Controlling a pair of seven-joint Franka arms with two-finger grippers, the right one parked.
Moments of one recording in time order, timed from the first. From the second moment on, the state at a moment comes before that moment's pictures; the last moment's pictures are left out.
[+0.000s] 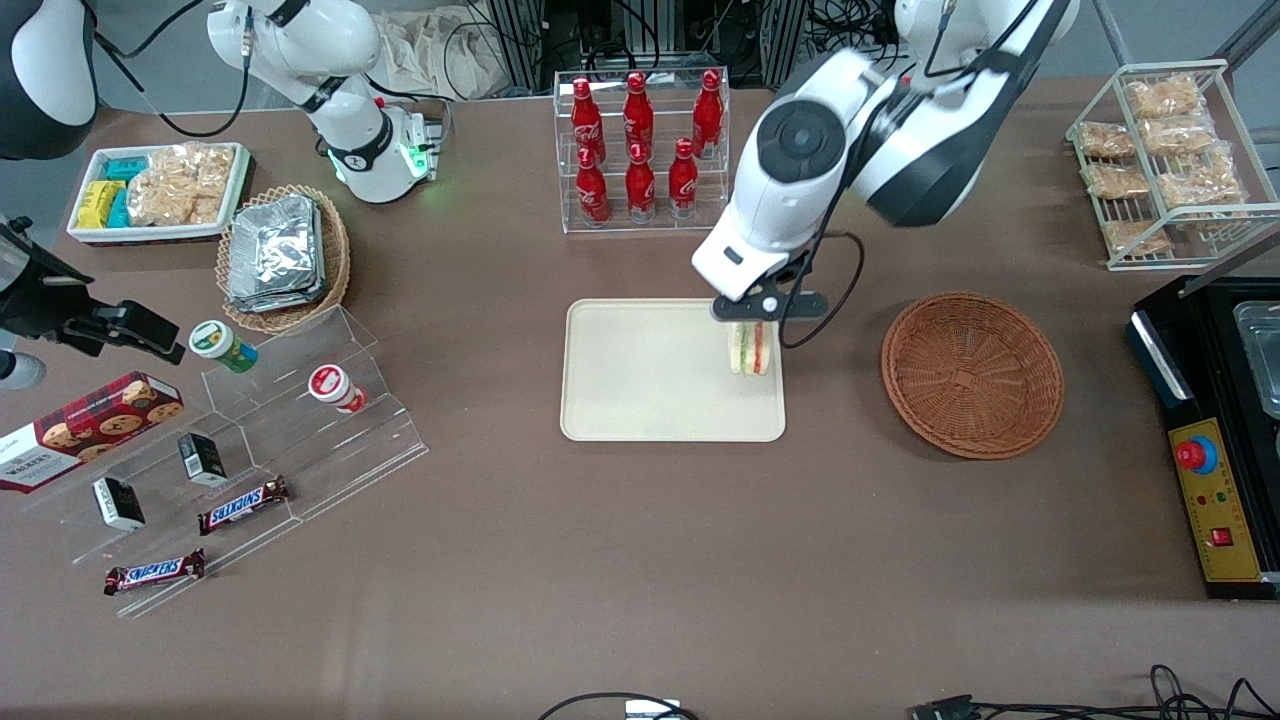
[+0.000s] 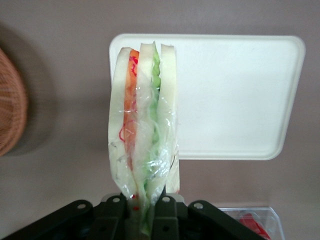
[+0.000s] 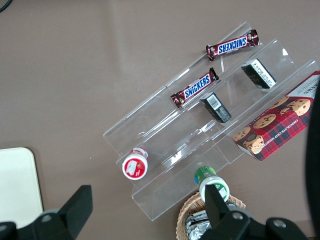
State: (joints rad) arm -0.14 0.24 -0.59 -1.79 0.02 1.86 -0.72
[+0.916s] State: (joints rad) arm -0.11 0.43 -0.57 -2.05 0.12 2.14 -0.72
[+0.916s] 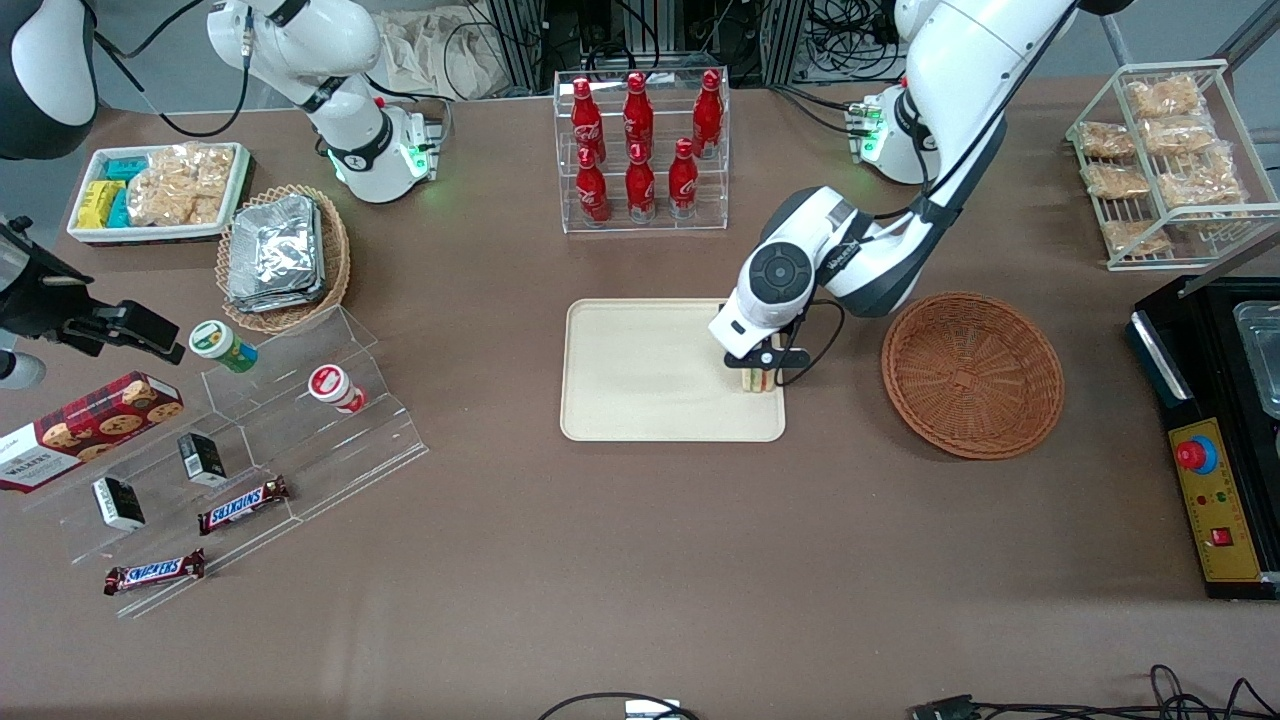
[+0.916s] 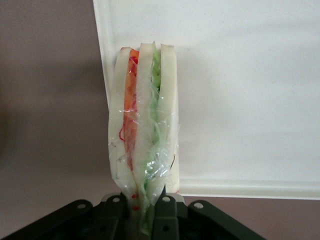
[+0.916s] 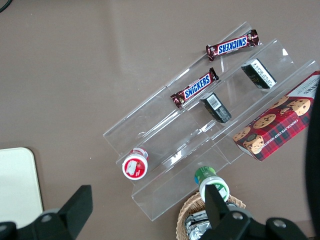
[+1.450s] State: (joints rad) arm -0.11 0.41 -0.55 -2.01 0.12 2.06 -0.72
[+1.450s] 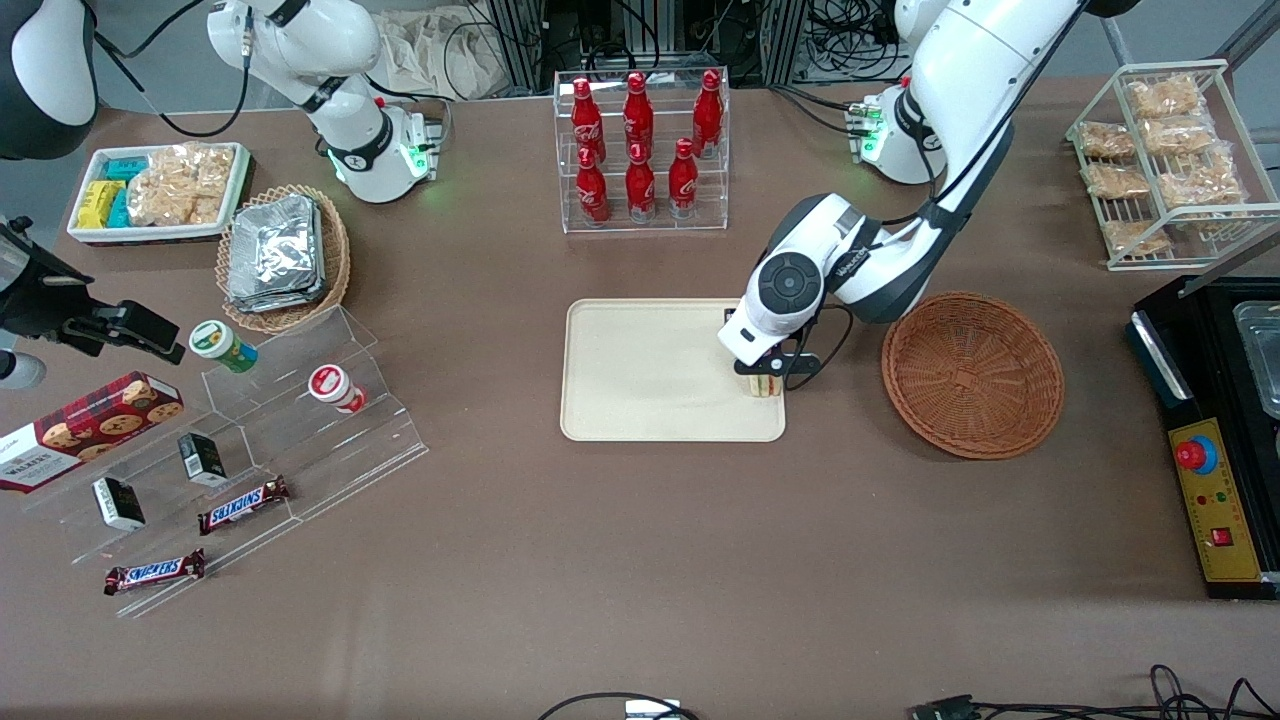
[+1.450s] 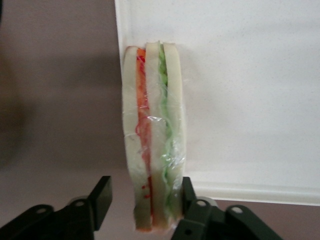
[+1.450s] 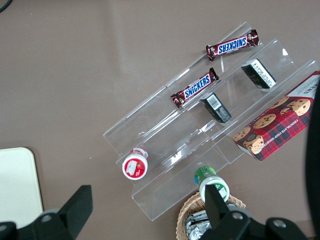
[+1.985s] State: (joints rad) arm -0.06 0.23 -0.56 -1.65 0.11 1.56 -0.63
